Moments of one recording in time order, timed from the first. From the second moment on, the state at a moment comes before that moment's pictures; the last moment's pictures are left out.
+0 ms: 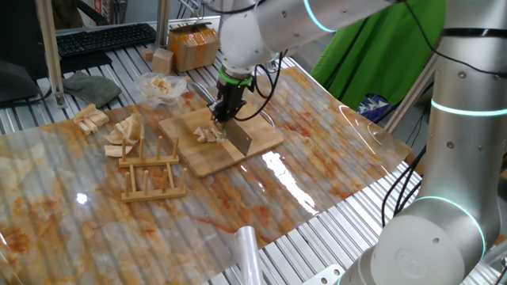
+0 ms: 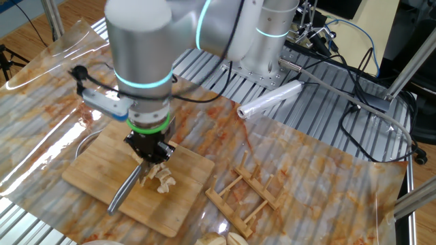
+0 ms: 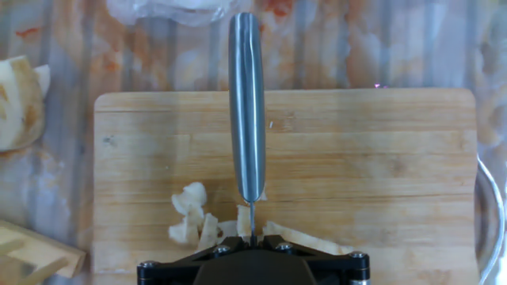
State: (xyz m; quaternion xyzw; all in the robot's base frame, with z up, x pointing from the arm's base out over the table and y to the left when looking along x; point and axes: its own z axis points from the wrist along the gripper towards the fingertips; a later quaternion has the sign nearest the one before) arm 0.614 -0.052 0.052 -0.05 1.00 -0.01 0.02
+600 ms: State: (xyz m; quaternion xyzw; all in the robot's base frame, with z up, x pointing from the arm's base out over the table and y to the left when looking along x) arm 0.607 -0.067 0.076 -0.06 1.00 -0.01 0.01
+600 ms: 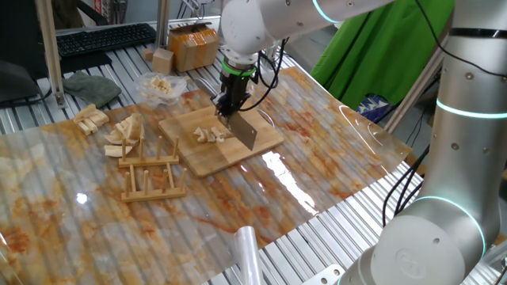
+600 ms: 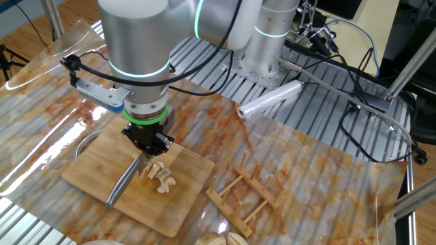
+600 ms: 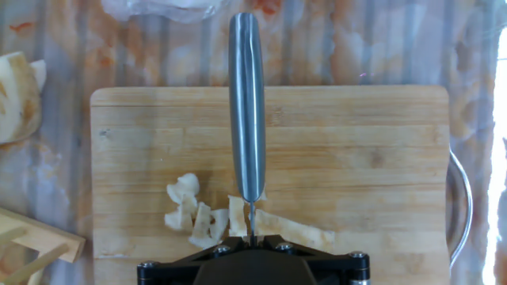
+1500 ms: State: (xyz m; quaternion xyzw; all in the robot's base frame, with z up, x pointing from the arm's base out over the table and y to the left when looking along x) arm 0.607 -0.072 0.061 -0.07 1.00 0.00 0.01
